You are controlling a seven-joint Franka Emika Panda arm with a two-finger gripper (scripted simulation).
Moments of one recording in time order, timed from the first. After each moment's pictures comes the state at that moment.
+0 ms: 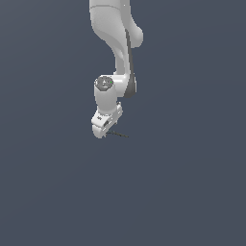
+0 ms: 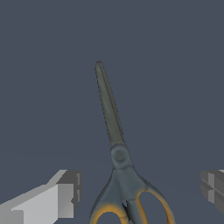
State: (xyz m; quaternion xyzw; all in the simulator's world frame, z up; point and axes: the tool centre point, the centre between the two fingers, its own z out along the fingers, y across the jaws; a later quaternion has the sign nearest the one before) arm -0.096 -0.070 0.056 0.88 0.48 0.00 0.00
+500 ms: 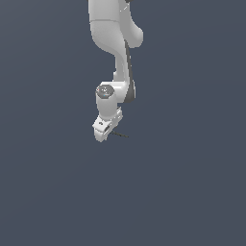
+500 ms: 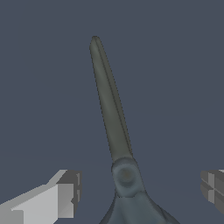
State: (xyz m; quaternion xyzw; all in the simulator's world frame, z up) arm -0.098 -0.069 0.020 0.88 0.48 0.00 0.00
